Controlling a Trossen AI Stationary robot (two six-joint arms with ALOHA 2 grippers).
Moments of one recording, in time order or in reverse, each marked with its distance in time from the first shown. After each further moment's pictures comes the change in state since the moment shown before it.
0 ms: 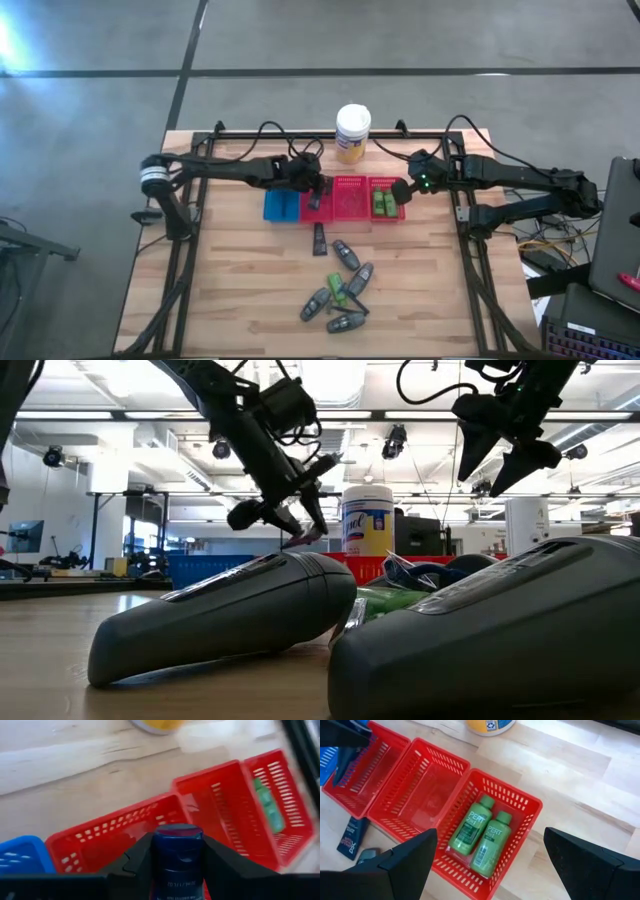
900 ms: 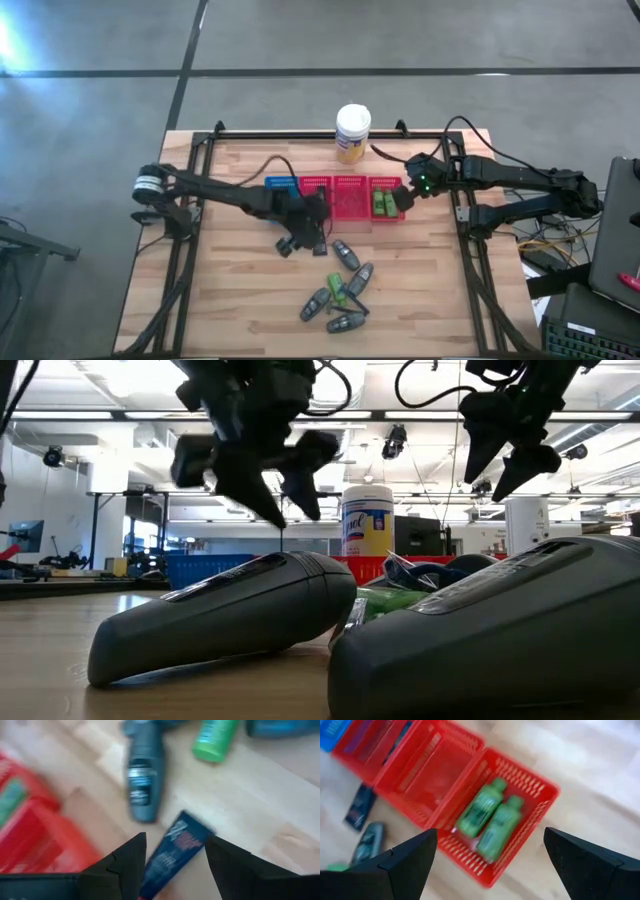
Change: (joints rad) left arm -0.270 -0.028 0.000 -0.157 0.336 1.779; right arm 0.001 0.000 -0.016 -0.006 -0.123 -0.066
